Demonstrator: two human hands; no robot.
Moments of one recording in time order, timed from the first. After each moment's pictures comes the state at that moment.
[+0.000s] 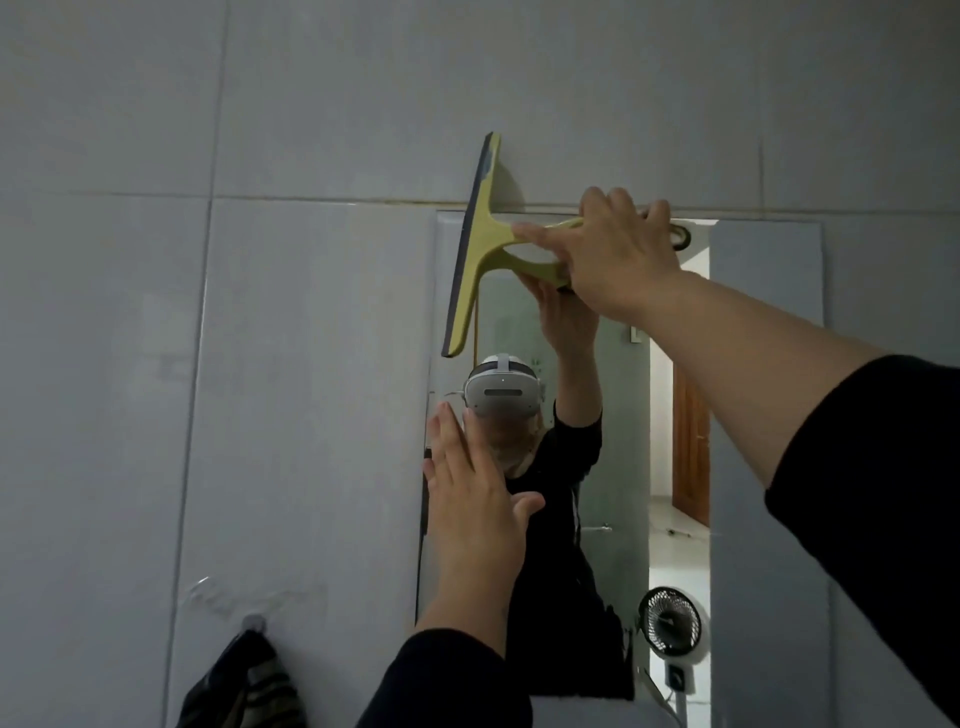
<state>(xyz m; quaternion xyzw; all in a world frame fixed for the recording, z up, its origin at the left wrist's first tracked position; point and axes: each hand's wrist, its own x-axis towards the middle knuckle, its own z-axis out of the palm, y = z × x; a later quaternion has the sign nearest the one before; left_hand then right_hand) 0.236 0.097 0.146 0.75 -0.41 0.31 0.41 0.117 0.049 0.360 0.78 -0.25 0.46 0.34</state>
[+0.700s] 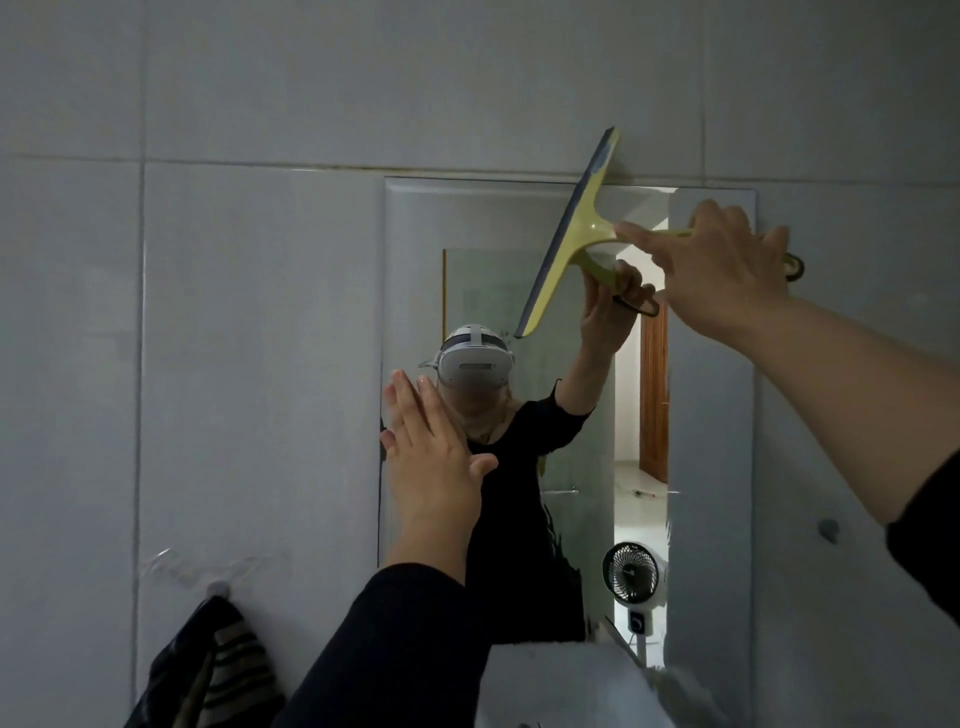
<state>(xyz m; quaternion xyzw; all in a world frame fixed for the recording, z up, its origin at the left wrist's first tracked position) 0.227 0.099 0.152 0.78 -0.40 0.29 0.38 0.017 0.001 0.317 0.75 -0.39 0.45 0.29</state>
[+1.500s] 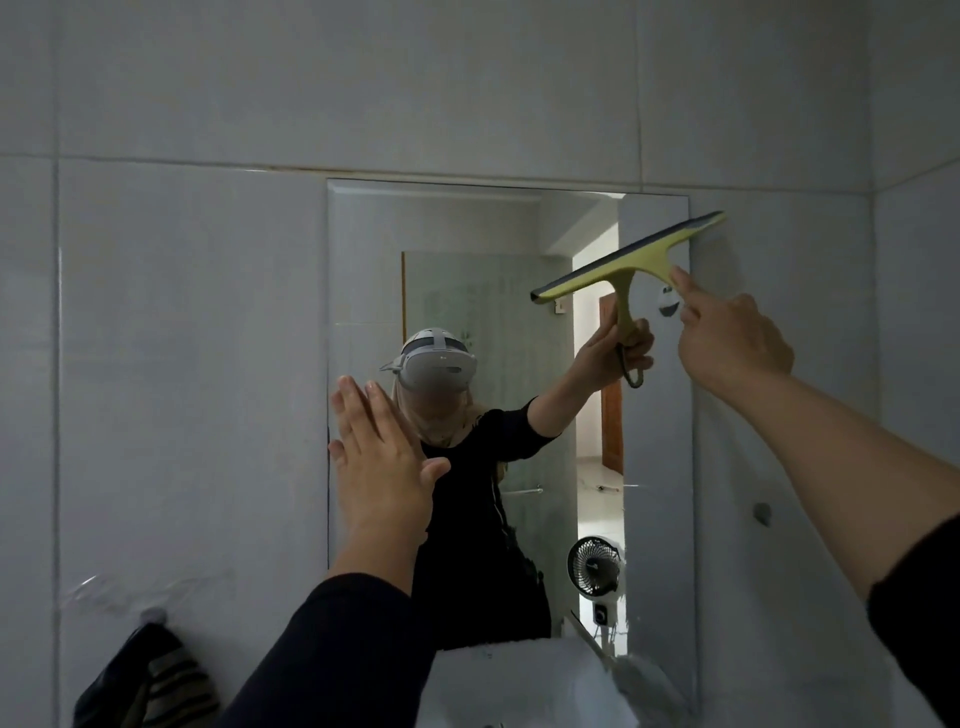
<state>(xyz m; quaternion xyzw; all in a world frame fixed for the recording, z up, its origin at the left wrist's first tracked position) 0.229 0.096 0.150 0.77 -0.40 0.31 0.38 -0.029 -0.026 0.262 0.71 -0.51 0.49 0.05</state>
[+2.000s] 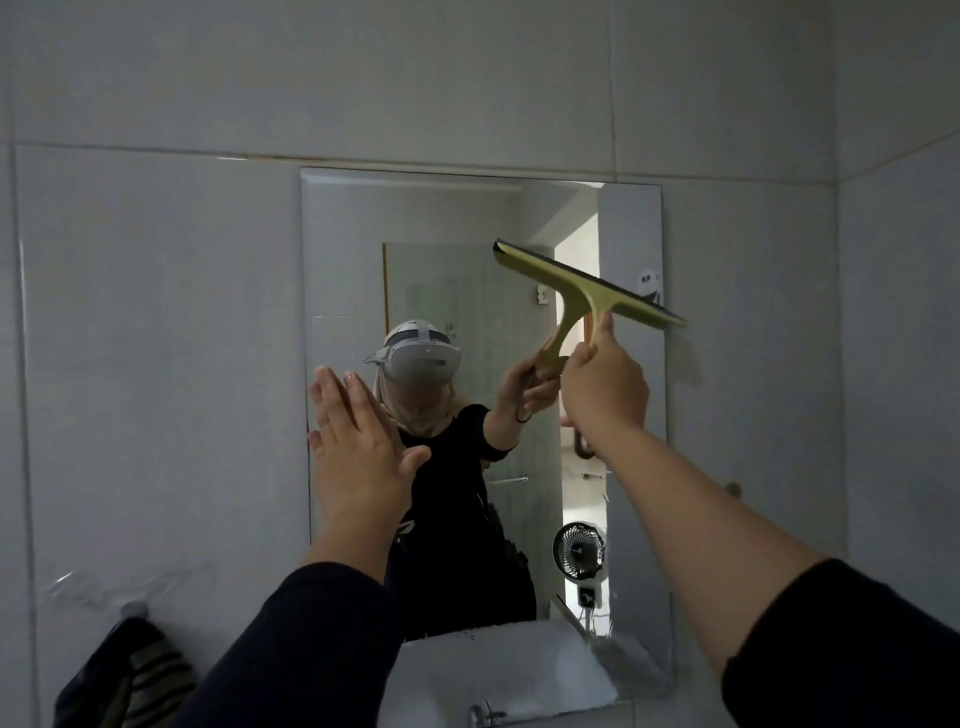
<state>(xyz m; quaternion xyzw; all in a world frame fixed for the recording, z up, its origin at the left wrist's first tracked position) 0.232 0.098 0.148 0.76 -0.41 0.31 0.40 0.050 0.013 0.218 0.66 -0.42 0.61 -0.16</state>
